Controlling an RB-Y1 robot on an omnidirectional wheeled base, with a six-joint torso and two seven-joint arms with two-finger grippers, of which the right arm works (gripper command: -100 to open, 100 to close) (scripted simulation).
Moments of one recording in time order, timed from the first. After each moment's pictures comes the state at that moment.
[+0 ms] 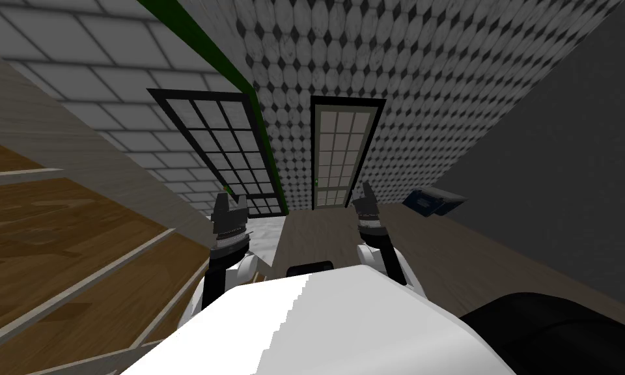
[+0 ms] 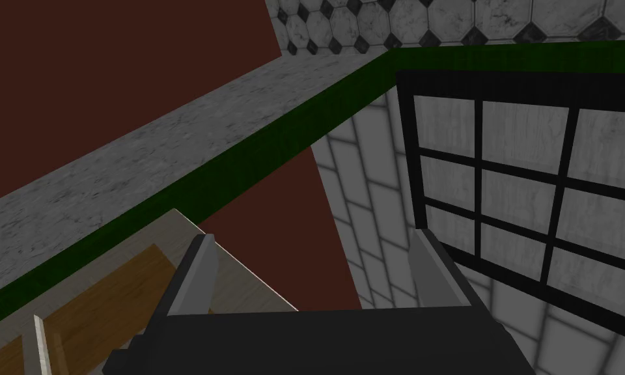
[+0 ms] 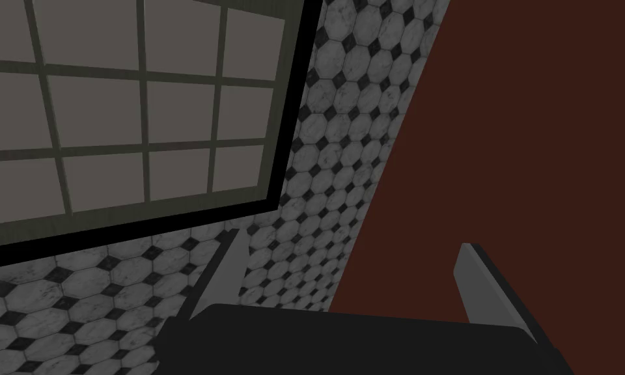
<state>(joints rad) 0.52 -0.04 0.00 -2.40 0.11 -0.38 -0.03</state>
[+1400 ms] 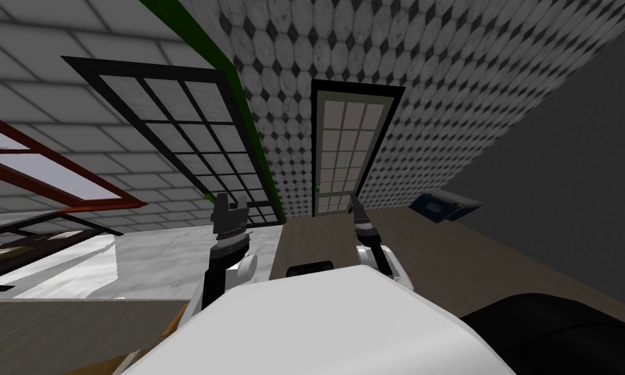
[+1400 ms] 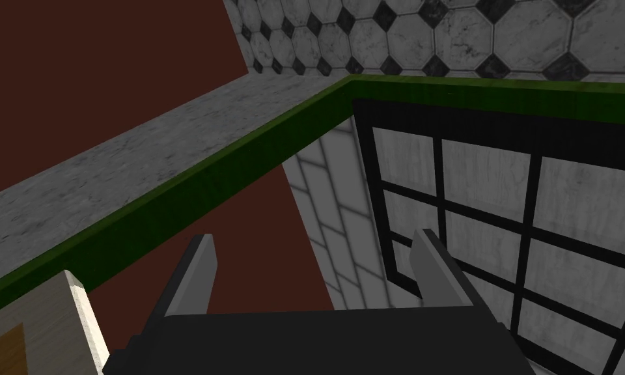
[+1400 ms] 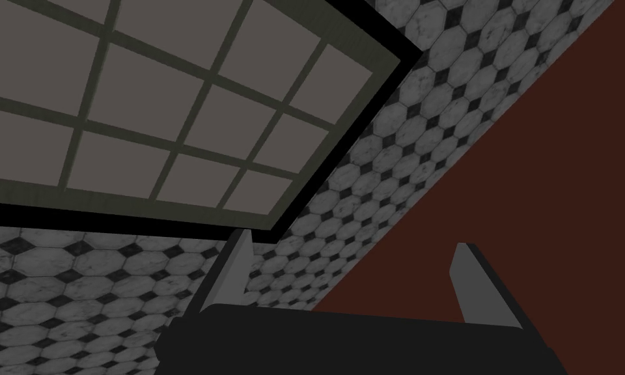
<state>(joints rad) 0.47 -0.07 -0.06 -2.14 0.22 -0.49 0.16</state>
